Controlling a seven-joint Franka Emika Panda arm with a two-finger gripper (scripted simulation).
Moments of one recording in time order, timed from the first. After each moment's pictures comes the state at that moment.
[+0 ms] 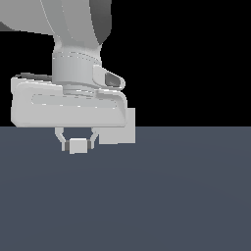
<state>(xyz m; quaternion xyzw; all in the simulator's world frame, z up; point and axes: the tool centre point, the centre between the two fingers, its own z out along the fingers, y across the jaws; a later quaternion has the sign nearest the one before) -0.047 0.095 0.060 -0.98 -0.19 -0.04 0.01</state>
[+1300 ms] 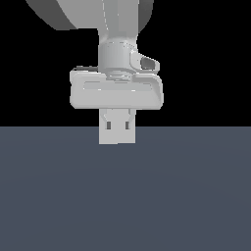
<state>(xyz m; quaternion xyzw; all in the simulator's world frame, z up) -0.010 0.018 0.100 -1.00 -0.05 -0.04 0.00</state>
